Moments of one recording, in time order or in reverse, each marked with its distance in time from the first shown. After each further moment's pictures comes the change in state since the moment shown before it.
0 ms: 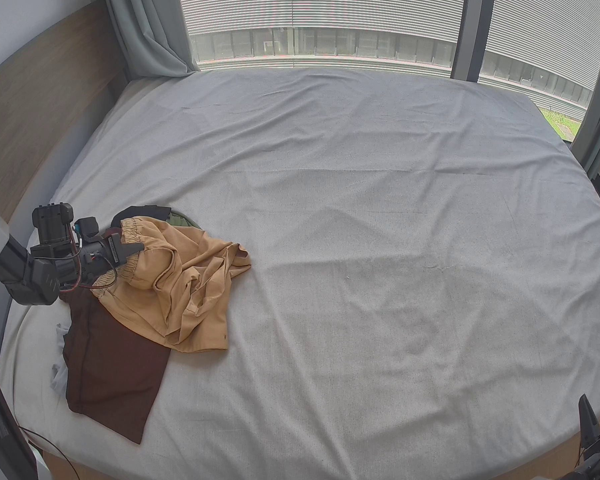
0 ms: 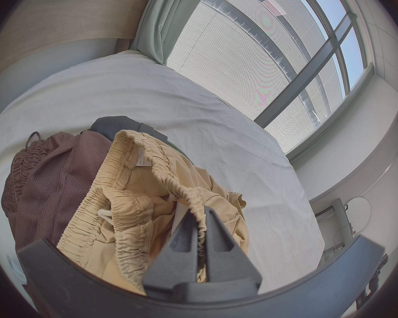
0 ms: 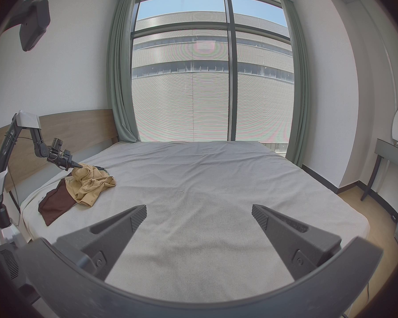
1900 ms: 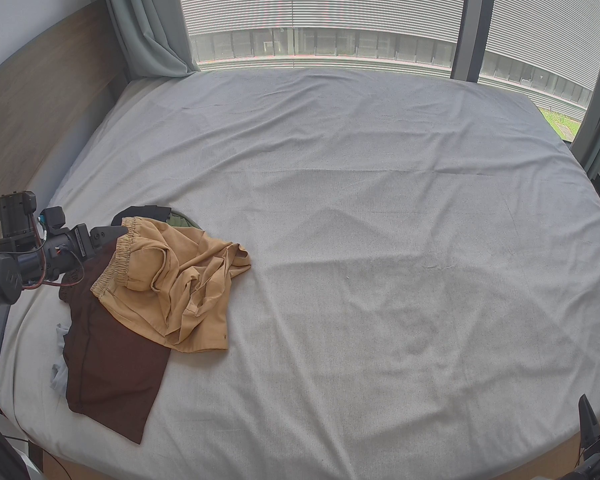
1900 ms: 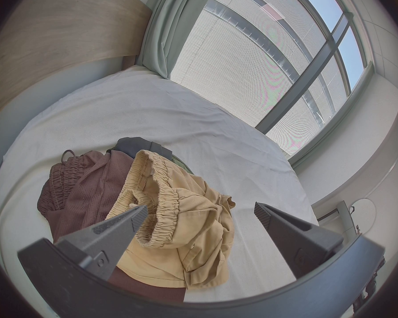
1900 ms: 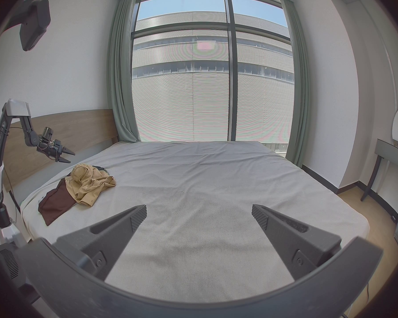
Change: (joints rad) left arm 0.069 -0.250 0.129 0.106 -0.003 0.026; right arm 0.001 0.000 0.000 0.000 0.000 -0.002
